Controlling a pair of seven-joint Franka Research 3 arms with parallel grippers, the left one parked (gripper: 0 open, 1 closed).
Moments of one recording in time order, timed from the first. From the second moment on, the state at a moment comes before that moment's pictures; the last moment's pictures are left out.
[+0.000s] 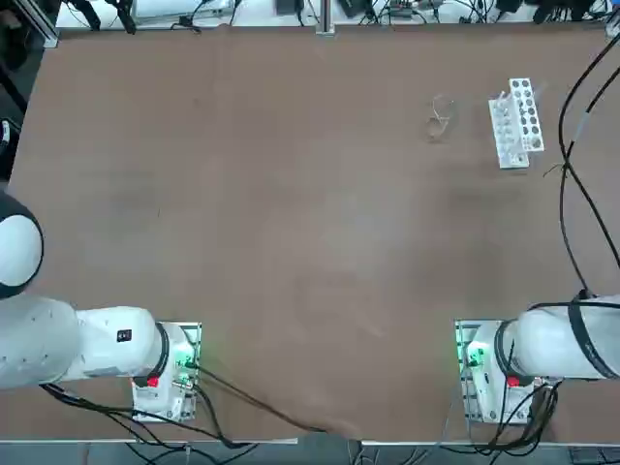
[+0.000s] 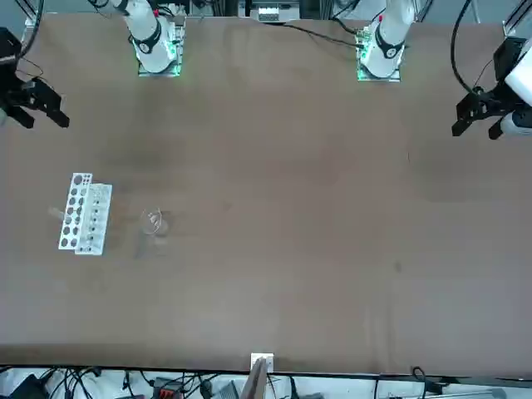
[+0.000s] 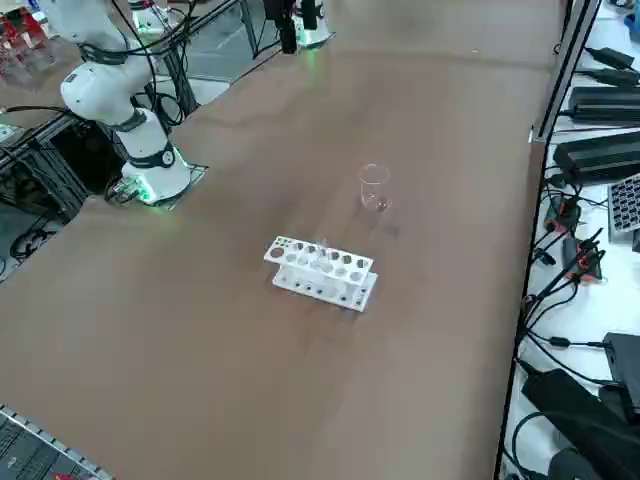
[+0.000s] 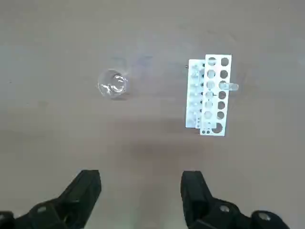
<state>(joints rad) 0.03 -0.03 -0.04 -1.57 0.00 1.52 -0.03</state>
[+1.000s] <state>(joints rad) 0.03 0.11 -0.05 -1.57 -0.03 1.61 0.07</state>
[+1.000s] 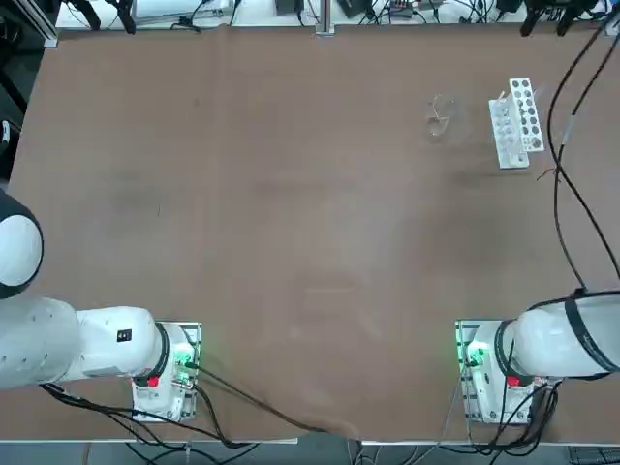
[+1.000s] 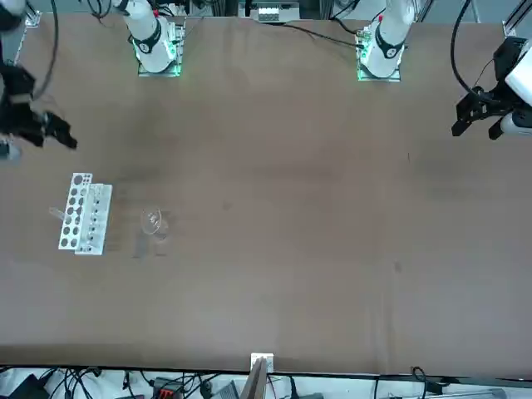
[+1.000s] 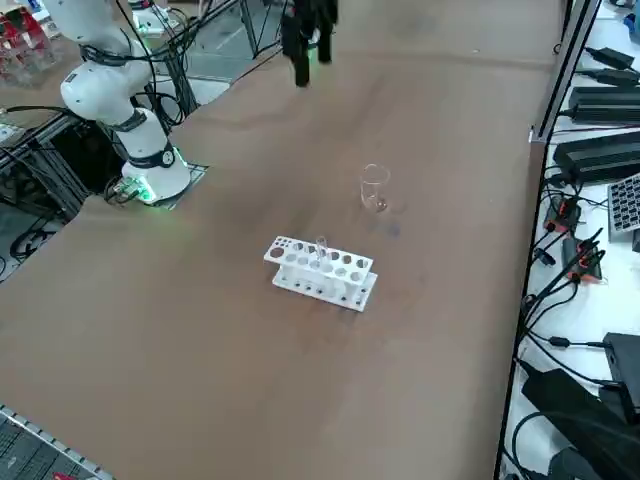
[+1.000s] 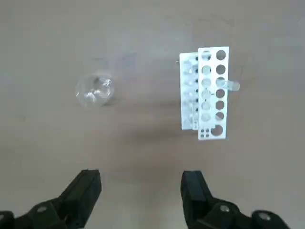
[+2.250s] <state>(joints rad) 0.09 0.29 -0.05 -1.66 -0.32 1.86 1.00</state>
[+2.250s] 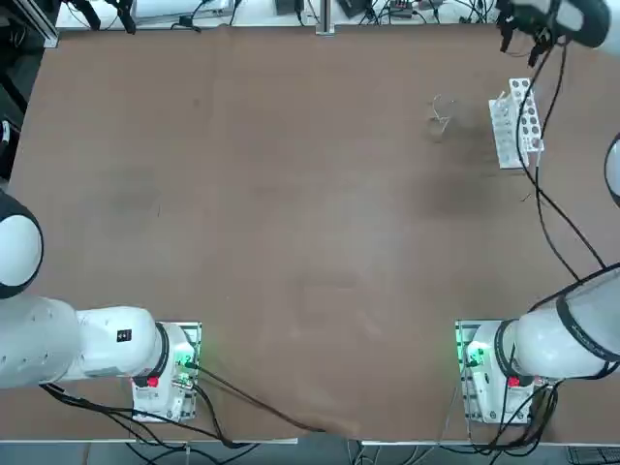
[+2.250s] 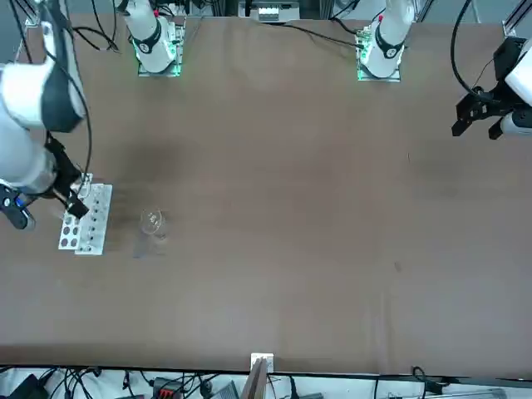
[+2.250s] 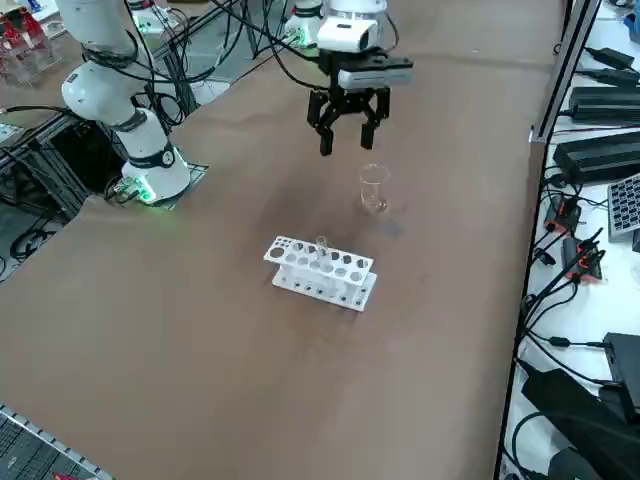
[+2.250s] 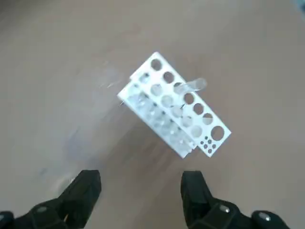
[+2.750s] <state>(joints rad) 0.18 0.44 -0.04 -1.67 -0.66 1.88 1.63</state>
